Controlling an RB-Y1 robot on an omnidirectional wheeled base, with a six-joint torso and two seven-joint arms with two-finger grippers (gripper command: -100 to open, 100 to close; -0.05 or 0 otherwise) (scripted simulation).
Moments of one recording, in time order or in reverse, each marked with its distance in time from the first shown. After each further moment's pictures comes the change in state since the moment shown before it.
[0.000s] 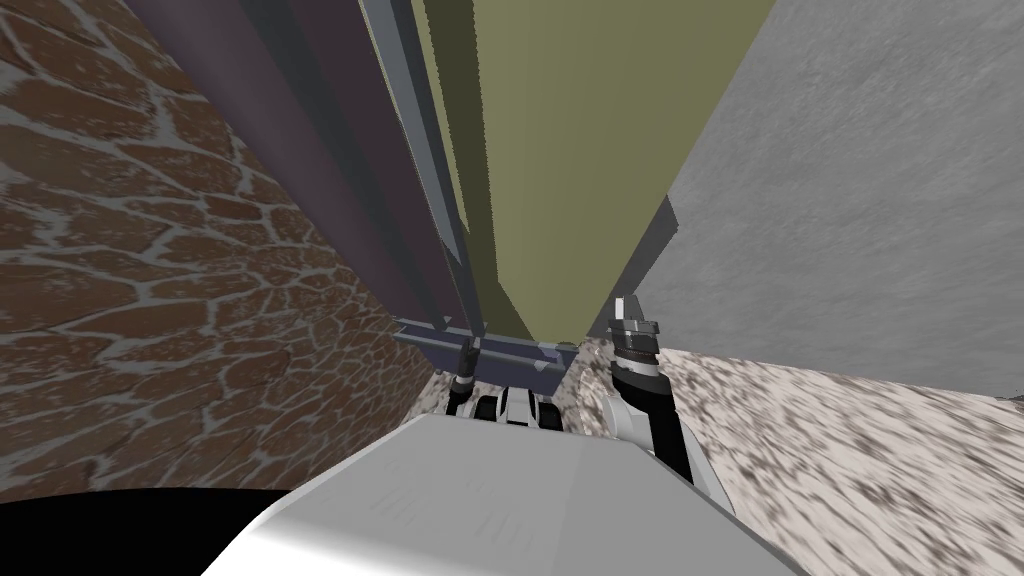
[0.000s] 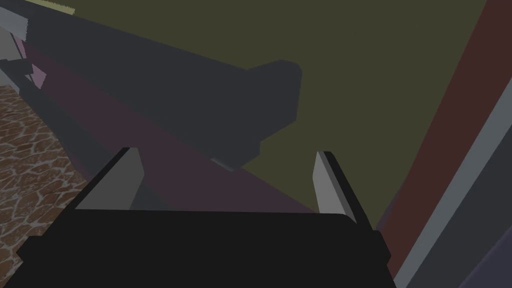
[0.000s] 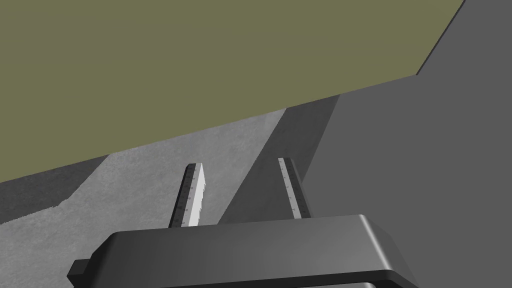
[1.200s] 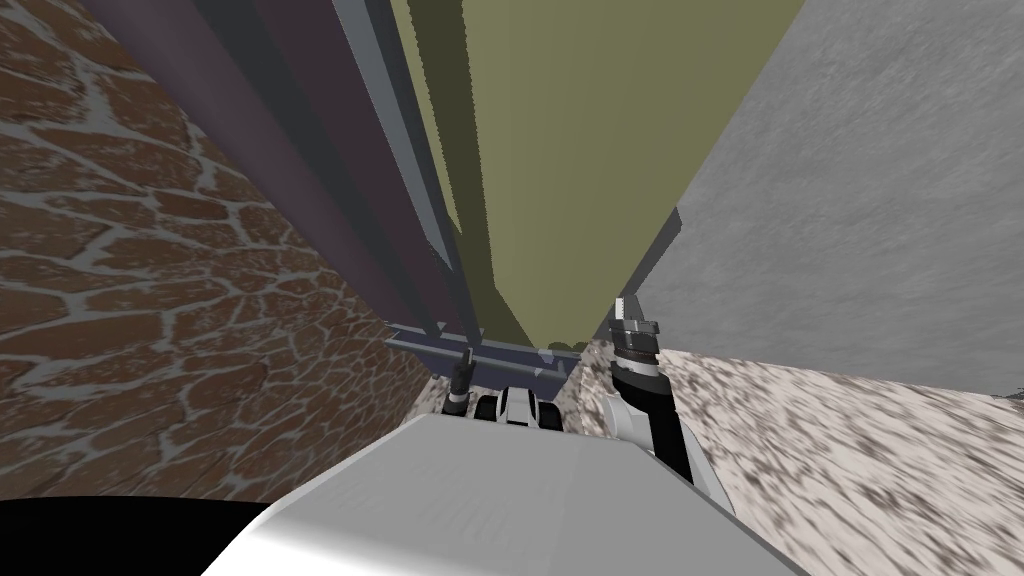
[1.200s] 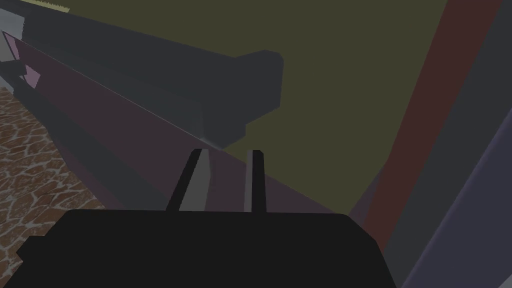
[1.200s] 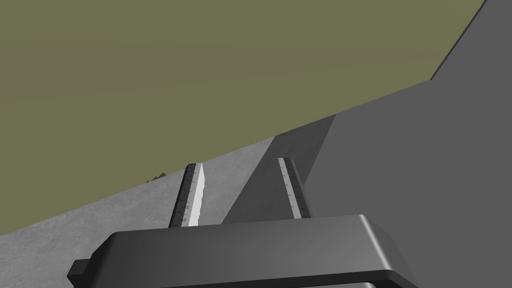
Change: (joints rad) left arm 0.108 0.006 -0.018 -0.006 -0.010 -0.078 -0.004; right arm 0.000 0.000 0.000 0.000 0.000 0.000 0.000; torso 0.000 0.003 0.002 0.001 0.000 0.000
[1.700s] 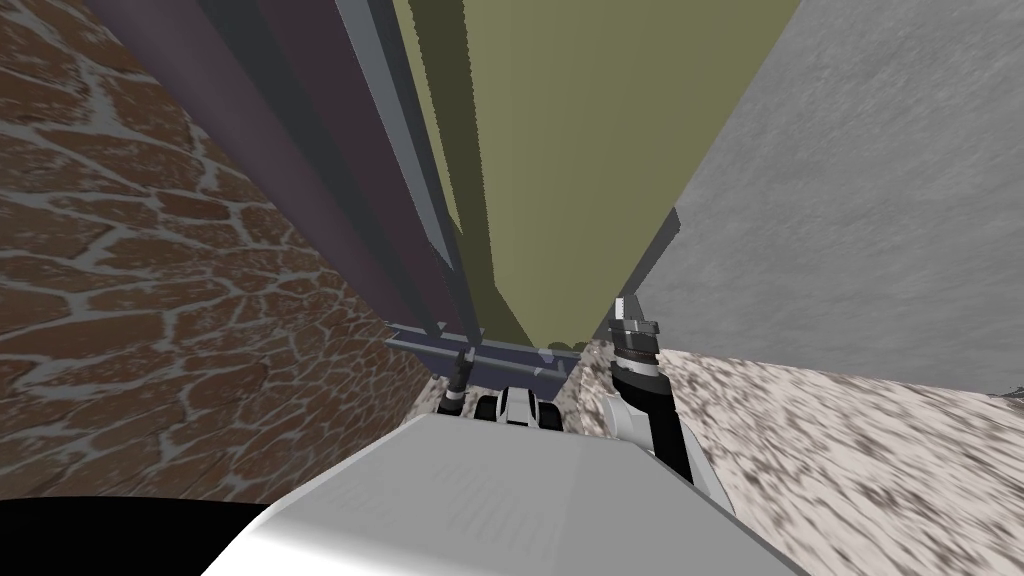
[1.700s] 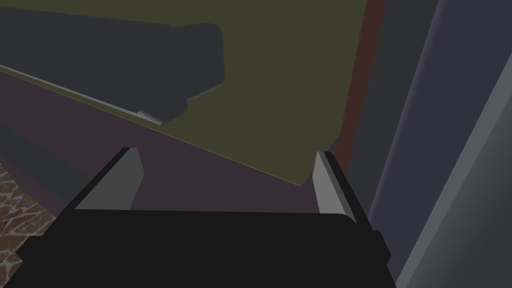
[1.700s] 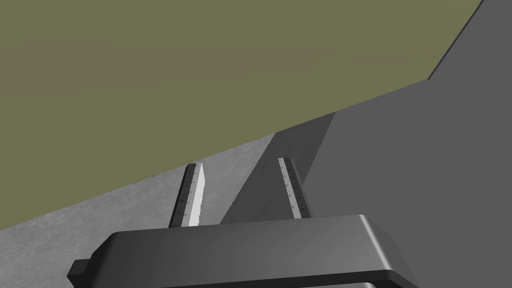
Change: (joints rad) left arm 0.009 0.046 -0.001 -0.003 0.004 0.132 0.010; right arm 0.000 0.000 0.000 0.000 0.000 0.000 0.000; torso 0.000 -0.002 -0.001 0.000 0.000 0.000
